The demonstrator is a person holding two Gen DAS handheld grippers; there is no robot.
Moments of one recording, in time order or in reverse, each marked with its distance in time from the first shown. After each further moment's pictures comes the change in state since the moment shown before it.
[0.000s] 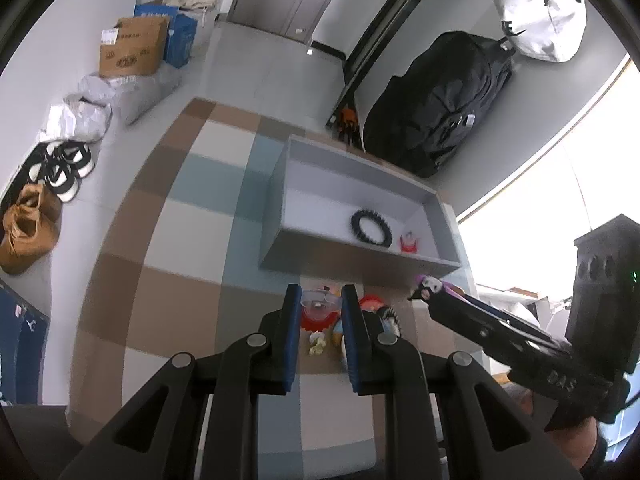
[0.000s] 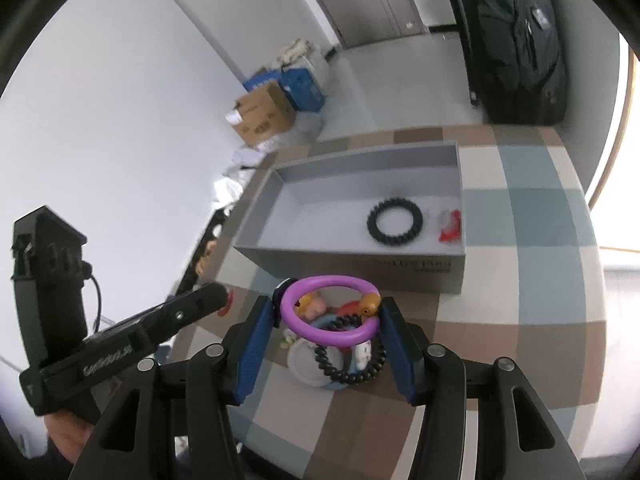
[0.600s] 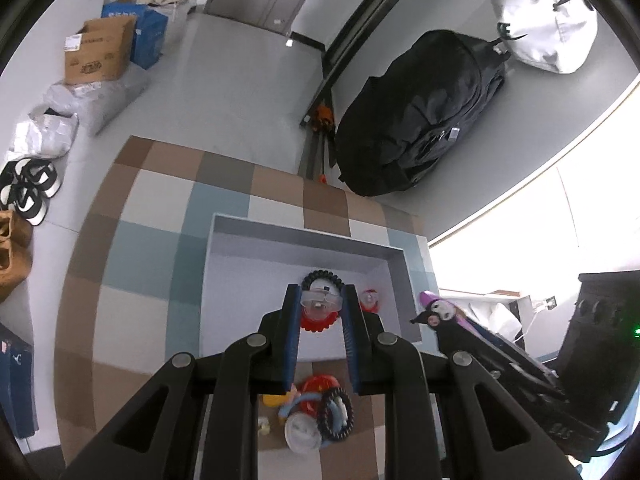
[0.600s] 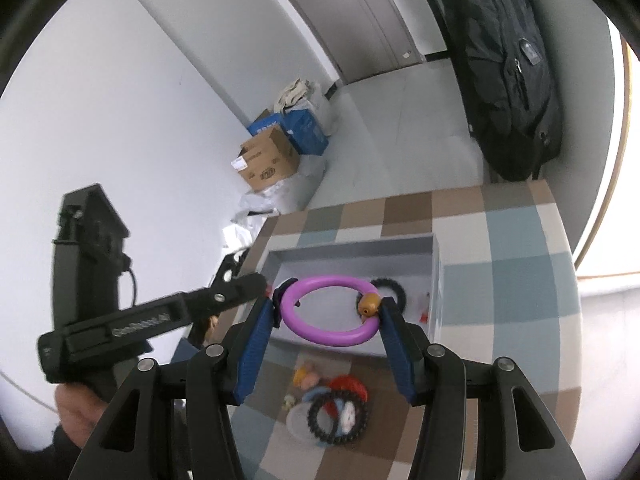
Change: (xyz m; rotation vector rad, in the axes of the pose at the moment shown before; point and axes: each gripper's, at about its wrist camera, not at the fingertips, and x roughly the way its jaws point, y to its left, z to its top) left arm 0.041 -0.027 0.070 0.008 0.063 -0.077; right arm -0.016 -0.020 0.050 0.044 -0.124 0.042
